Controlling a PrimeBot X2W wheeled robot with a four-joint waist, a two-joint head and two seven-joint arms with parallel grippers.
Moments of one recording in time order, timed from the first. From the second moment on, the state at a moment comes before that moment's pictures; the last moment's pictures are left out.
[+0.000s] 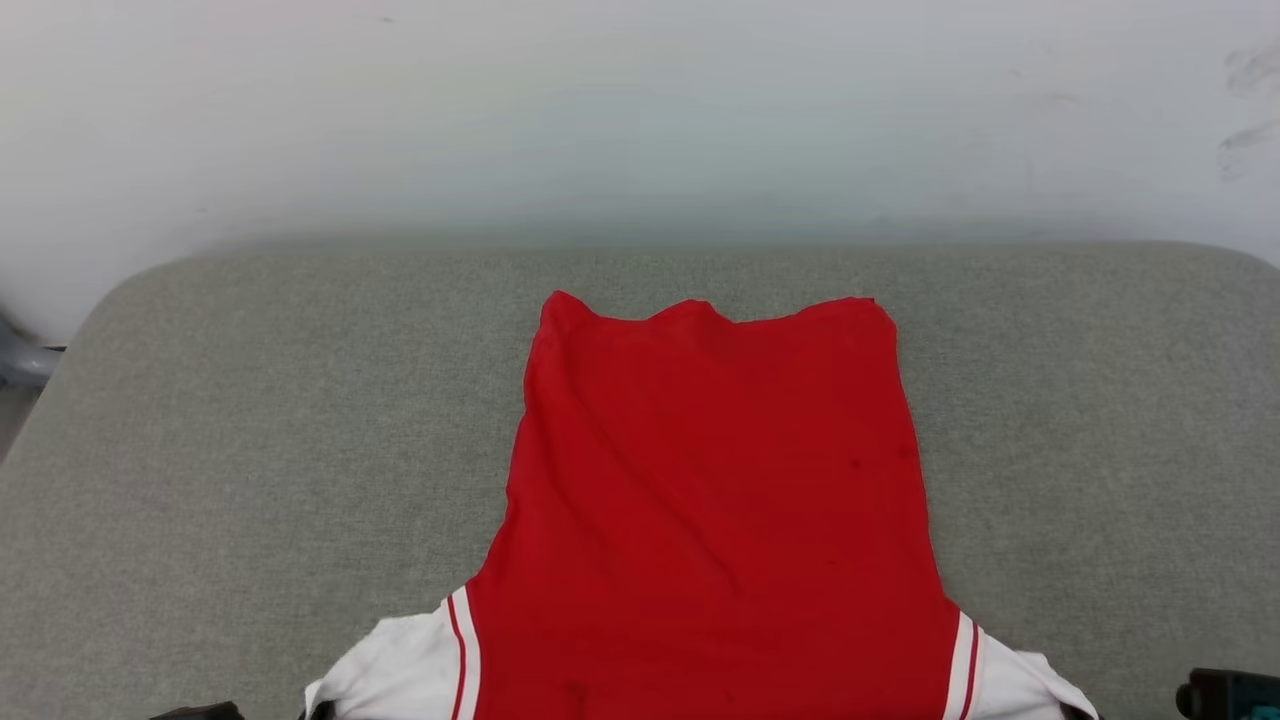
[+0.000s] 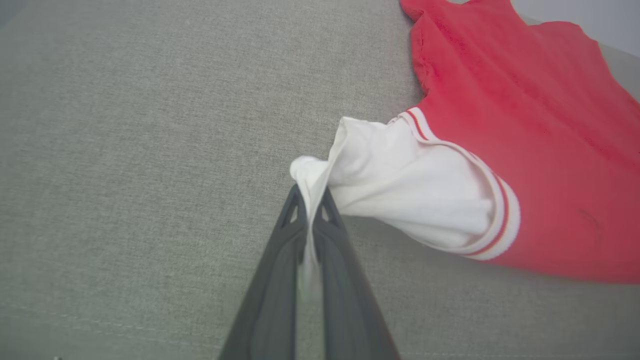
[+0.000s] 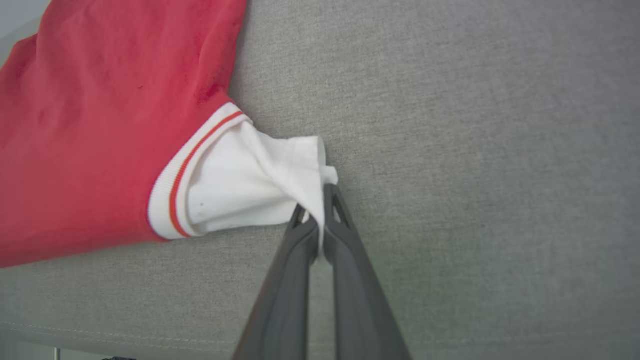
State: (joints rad) left arm 0.25 0.58 -0.37 -0.07 -0.79 0.34 -0.02; right arm 0.24 -0.08 -0.17 0.04 0.33 0.13 0.35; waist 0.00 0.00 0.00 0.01
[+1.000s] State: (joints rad) left arm -0.12 0.45 -0.47 -0.06 -0.66 0.26 -0.14; right arm -0.71 -0.25 -0.15 0.59 0.33 0.13 0.47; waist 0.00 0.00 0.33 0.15
